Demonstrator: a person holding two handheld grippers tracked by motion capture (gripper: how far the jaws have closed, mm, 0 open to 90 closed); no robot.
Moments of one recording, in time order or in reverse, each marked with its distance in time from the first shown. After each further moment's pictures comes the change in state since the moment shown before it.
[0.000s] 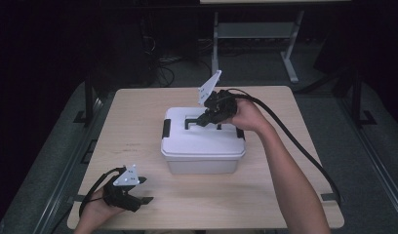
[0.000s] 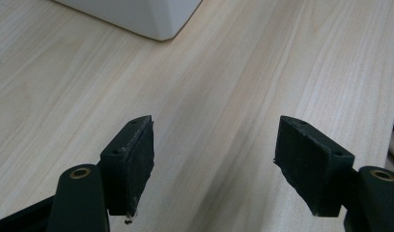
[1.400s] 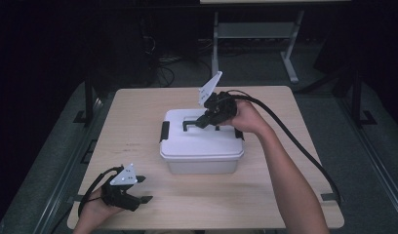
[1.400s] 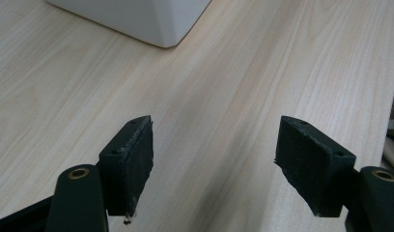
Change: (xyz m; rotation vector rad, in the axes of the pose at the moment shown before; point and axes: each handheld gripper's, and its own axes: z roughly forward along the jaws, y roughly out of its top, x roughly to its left) left arm 0.002 -0.001 -0.005 -0.027 -0.001 -0.013; right arm 0.001 -0.004 0.005 -0.019 0.007 0.023
